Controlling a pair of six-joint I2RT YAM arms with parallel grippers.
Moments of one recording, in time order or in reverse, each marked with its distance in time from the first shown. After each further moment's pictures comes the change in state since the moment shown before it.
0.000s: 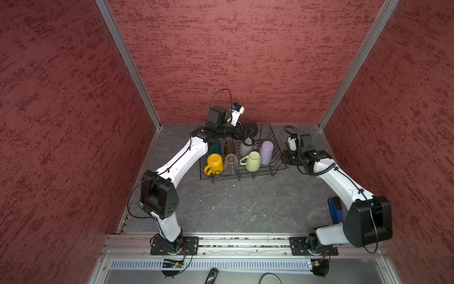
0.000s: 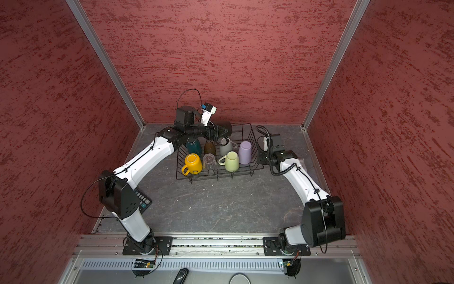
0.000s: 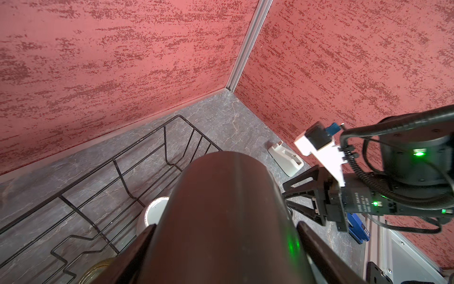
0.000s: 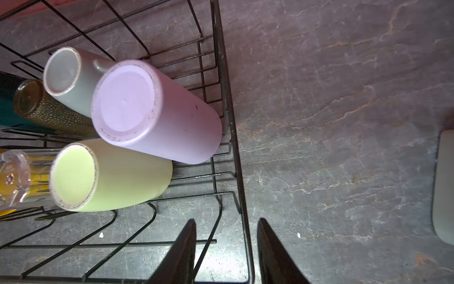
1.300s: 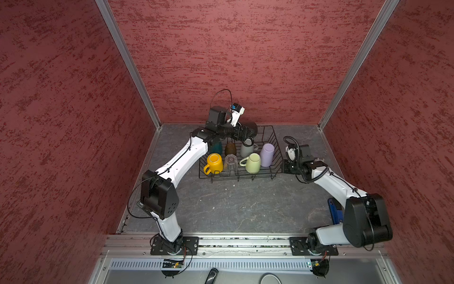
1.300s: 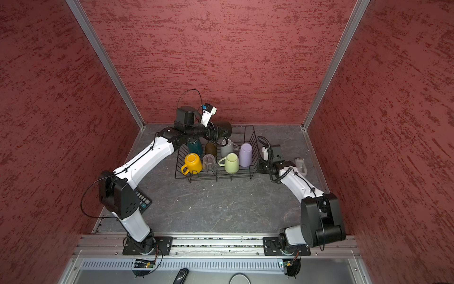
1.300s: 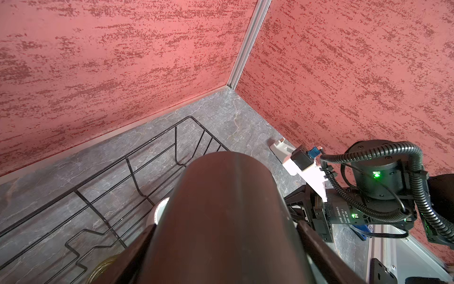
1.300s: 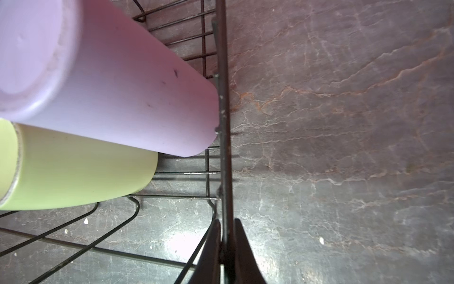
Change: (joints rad) left arm 0.000 0.000 0.000 -0.011 -0.002 0.019; right arm -0.014 -0.024 -0.223 0.188 -0.101 0.013
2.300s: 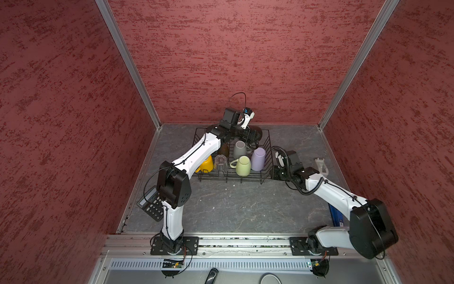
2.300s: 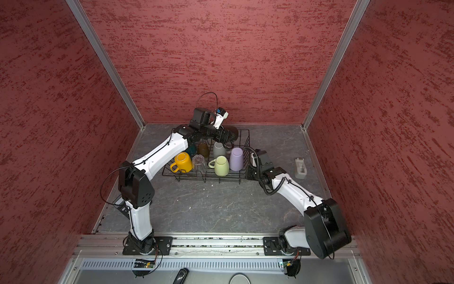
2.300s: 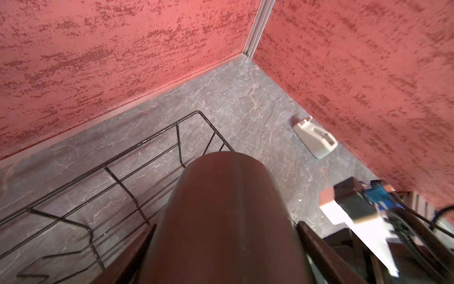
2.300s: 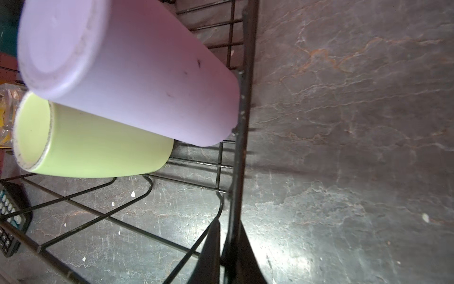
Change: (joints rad) left arm -0.080 0.214 0.222 -0.168 -0.153 0.066; right arm 0.245 -0.060 -0.066 0.039 0.052 0.198
